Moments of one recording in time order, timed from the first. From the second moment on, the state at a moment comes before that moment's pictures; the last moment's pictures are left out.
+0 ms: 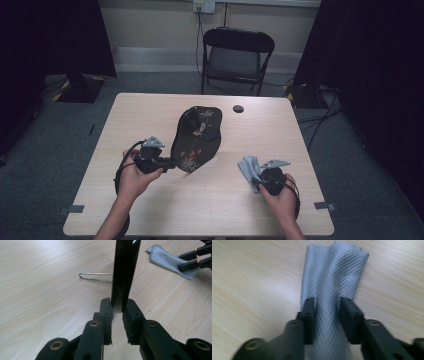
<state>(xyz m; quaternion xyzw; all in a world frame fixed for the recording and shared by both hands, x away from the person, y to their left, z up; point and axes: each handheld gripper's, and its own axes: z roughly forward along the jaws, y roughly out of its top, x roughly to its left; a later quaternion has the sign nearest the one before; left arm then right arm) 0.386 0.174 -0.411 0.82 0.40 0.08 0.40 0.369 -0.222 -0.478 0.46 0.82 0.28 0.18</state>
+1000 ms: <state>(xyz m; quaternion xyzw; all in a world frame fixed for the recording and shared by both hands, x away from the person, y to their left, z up) 0.388 0.170 -0.414 0.83 0.39 0.07 0.40 0.386 -0.209 -0.408 0.41 0.84 0.33 0.14</state>
